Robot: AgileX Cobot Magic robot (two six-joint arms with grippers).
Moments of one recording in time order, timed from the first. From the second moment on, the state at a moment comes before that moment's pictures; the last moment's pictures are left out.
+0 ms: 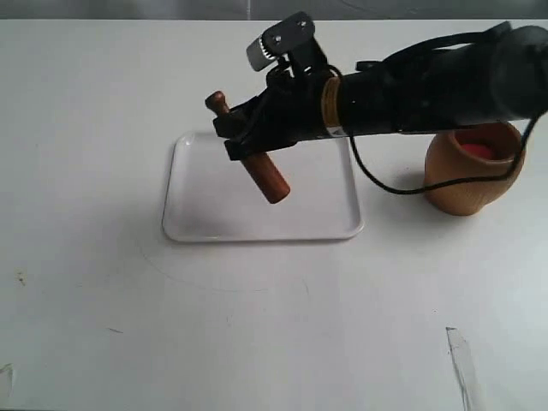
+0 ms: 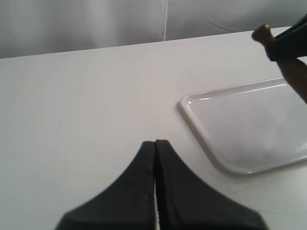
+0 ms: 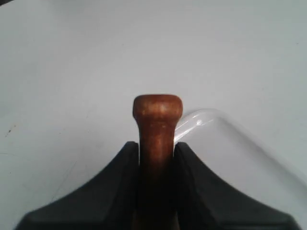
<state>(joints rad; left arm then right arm) 0.02 0.00 0.00 0.07 0.44 0.35 0.67 1.93 -1.05 -1.22 -0.56 1.11</state>
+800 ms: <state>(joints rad) 0.02 0.00 0.00 0.07 0.44 0.35 0.69 2.10 -1.15 -1.44 -0.40 1.39</state>
